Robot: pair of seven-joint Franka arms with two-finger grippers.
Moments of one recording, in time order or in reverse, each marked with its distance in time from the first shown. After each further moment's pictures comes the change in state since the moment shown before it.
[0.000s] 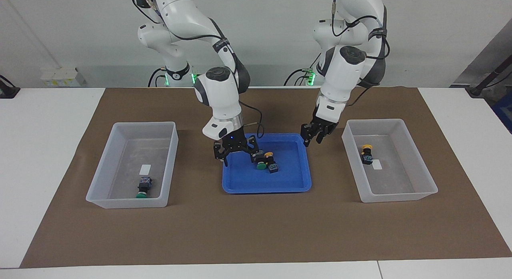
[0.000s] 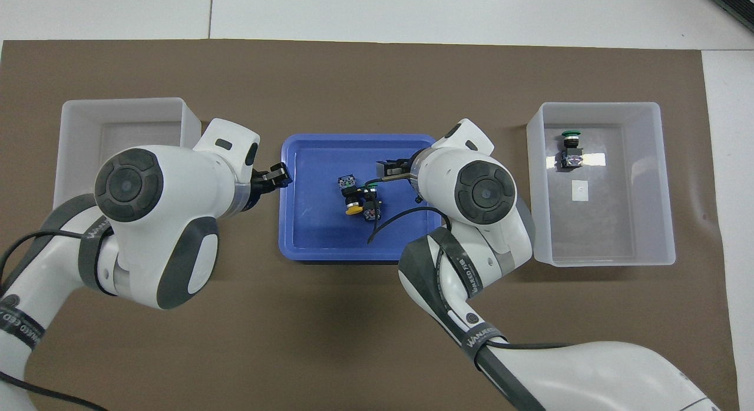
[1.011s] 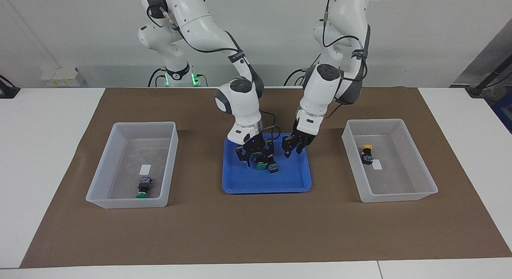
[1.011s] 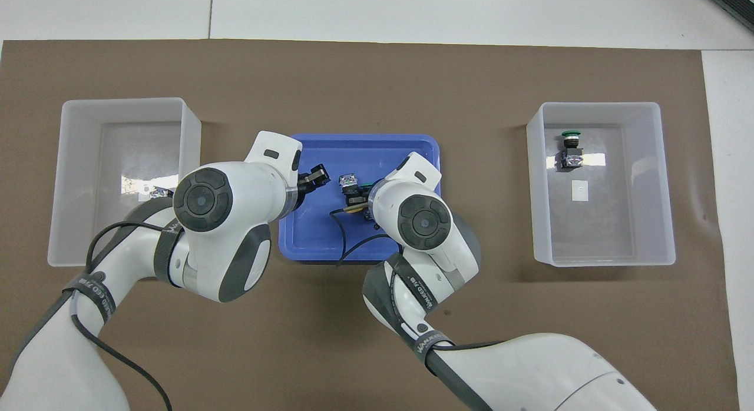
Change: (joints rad) left arm -0.074 0.128 0.007 -0.001 -0.002 0.177 -0.108; right arm 0.087 0.102 -0.005 -0.009 0.004 0.104 0.069
